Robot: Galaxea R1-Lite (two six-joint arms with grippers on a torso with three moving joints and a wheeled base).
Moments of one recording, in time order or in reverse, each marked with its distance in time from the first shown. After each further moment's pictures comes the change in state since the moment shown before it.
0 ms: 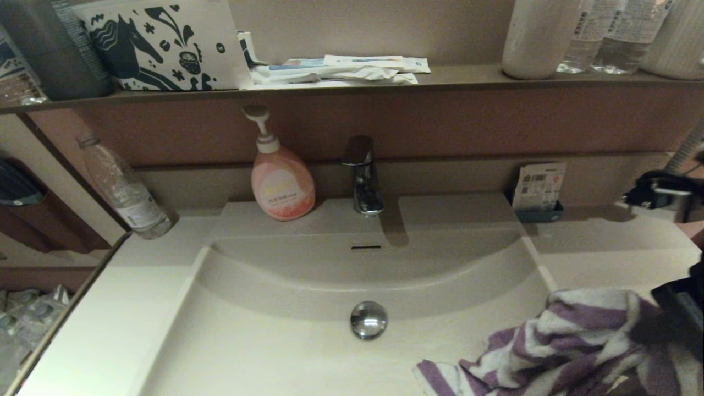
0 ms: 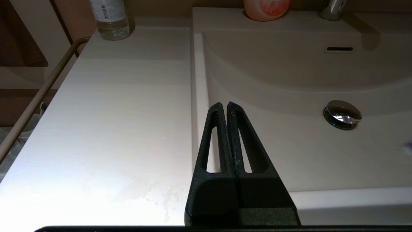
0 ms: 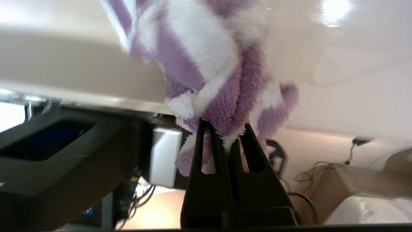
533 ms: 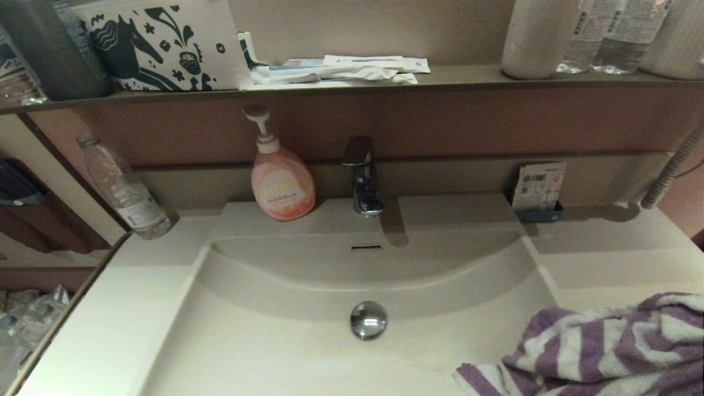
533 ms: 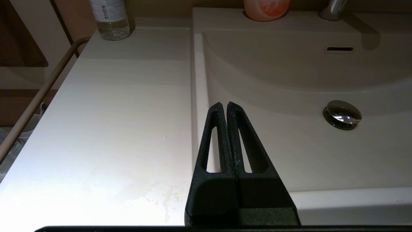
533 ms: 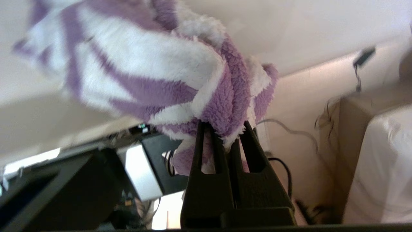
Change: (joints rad) left arm 0.000 0.000 0.000 0.000 0.000 0.000; right arm -0.530 -0.121 0.108 0.063 -0.022 -0.081
